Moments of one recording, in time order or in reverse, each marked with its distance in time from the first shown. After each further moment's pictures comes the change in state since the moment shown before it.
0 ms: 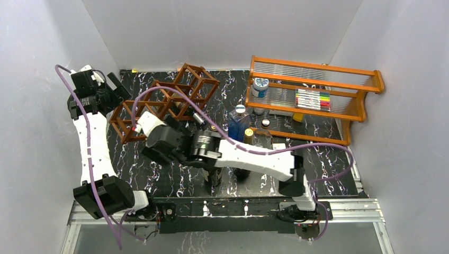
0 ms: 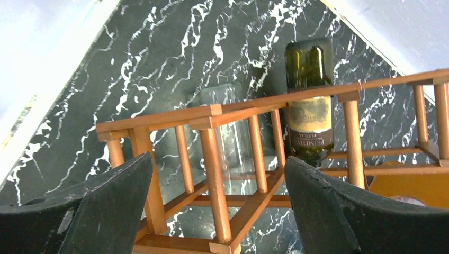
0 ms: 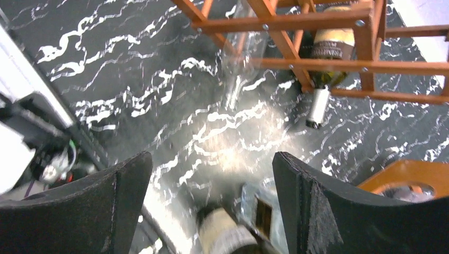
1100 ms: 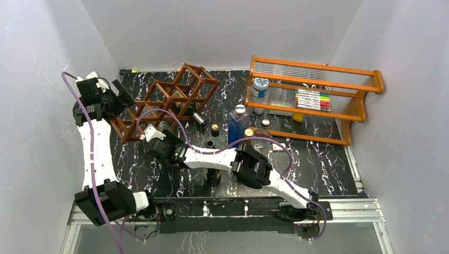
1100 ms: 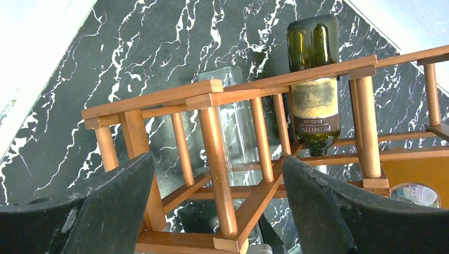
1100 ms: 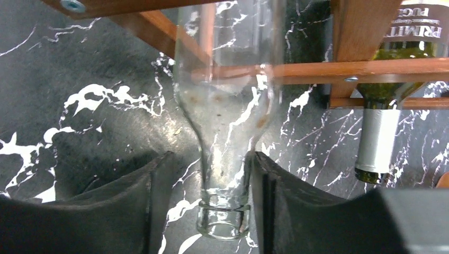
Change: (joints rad) left arm -0.001 -0.061 -0.142 0.063 0.040 0.008; right arm -0.134 0.485 -0.150 0.568 0.196 -0.092
